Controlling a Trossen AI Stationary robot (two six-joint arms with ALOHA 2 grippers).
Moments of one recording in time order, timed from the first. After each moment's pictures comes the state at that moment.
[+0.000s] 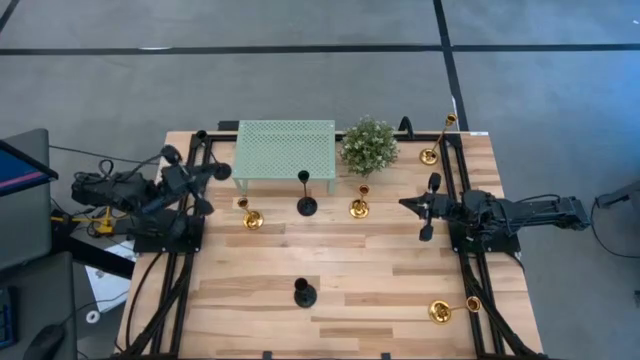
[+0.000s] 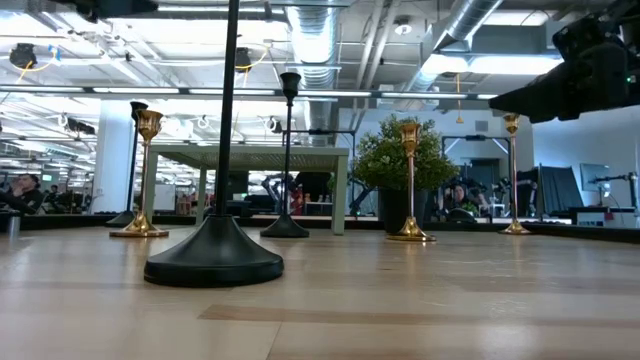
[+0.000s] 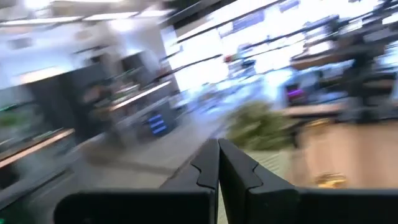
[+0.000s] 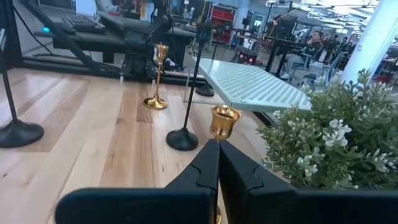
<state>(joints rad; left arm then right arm) -0.38 0.06 0.51 -0.16 -0.86 0.45 0.05 0.16 0.06 0.03 0.30 -0.18</state>
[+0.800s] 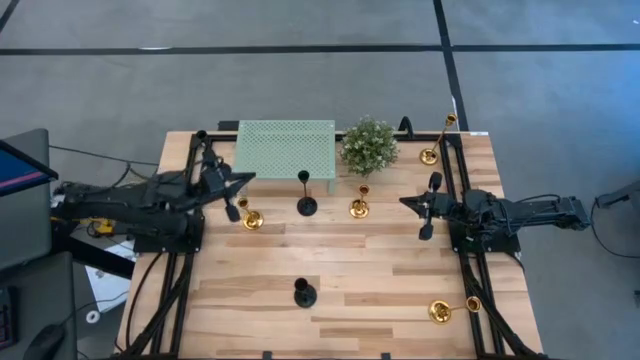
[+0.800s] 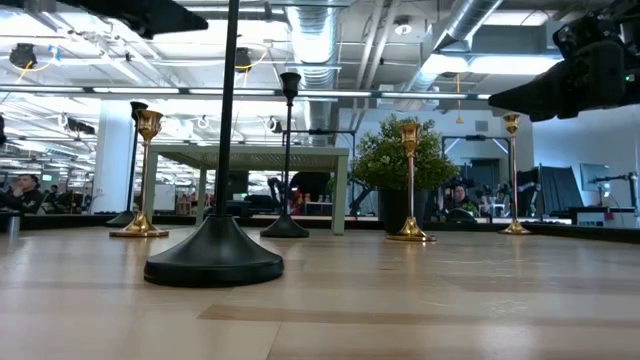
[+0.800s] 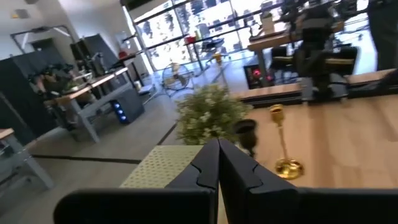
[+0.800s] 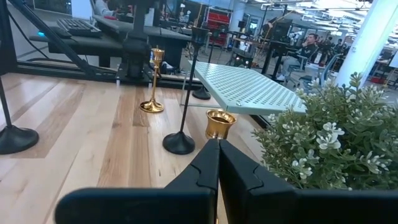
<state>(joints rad) 0.00 0.42 0.51 0.01 -0.46 0.34 0.05 0.16 0.06 0.04 0.32 -0.17</state>
